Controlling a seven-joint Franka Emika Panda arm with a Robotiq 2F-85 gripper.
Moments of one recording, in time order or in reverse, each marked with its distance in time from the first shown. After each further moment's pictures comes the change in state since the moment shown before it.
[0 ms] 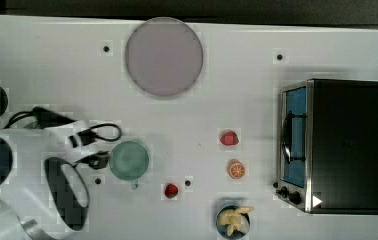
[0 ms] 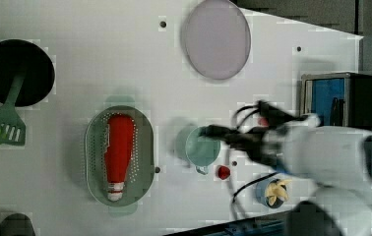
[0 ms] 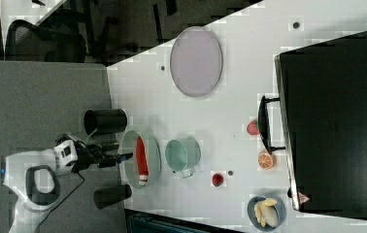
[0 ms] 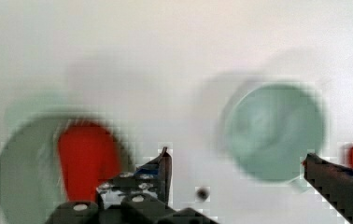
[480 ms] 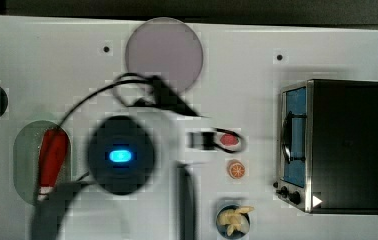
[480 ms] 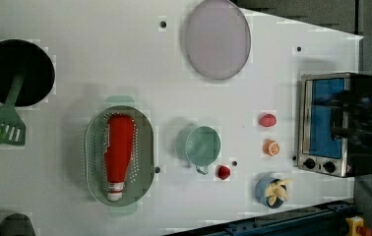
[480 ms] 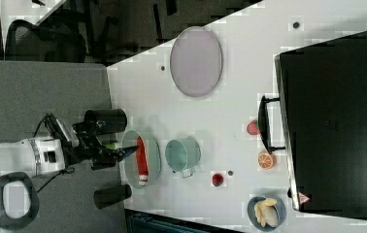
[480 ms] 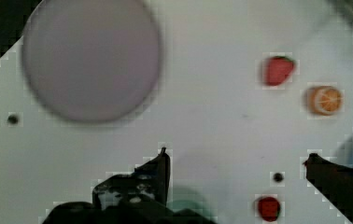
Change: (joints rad) arm -0.072 -0.215 -0.355 0.053 0.000 -0.187 0.000
